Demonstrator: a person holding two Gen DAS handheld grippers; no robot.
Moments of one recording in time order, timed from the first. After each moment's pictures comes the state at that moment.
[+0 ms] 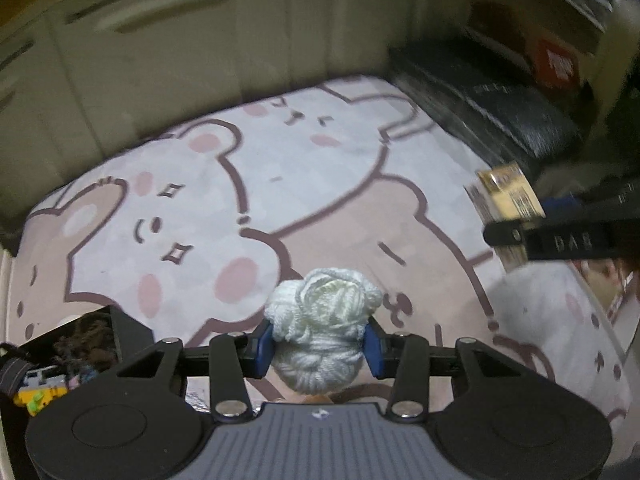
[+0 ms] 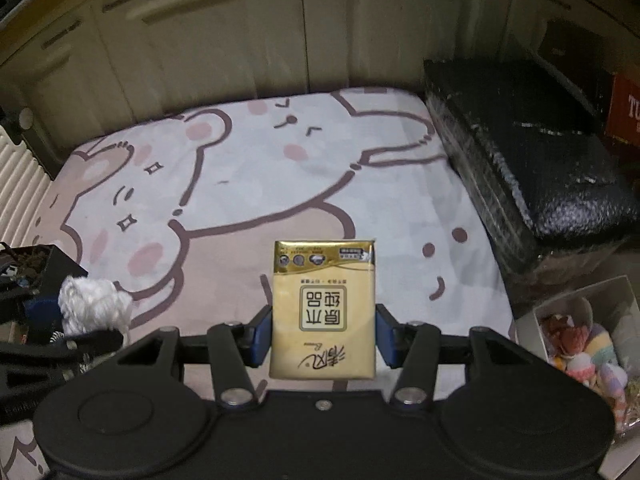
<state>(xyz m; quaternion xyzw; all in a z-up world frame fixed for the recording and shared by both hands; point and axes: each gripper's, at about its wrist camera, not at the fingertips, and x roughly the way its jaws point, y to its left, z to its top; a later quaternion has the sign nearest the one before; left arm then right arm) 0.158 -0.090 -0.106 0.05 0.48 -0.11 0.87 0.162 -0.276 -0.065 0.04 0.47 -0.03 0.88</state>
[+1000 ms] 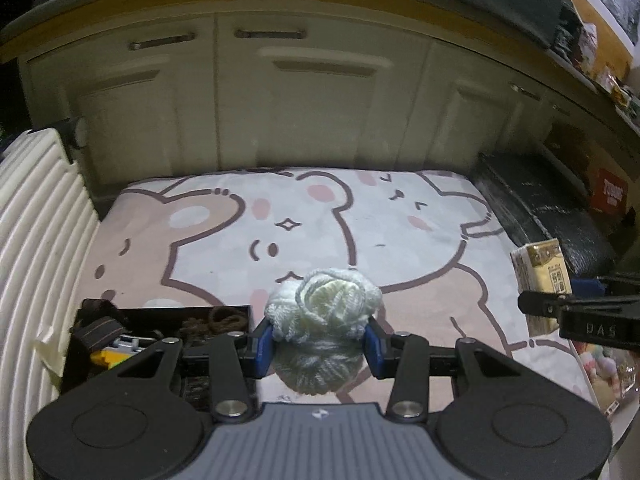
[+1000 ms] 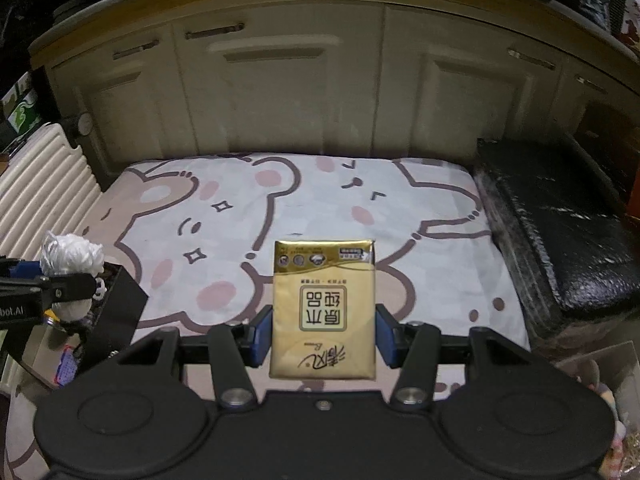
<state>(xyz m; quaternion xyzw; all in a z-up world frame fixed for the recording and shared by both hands) 0.122 0.008 -0.059 -0.06 0.40 -0.01 0.91 0.158 -0.208 -0.024 0.00 0.41 0.03 0.91</state>
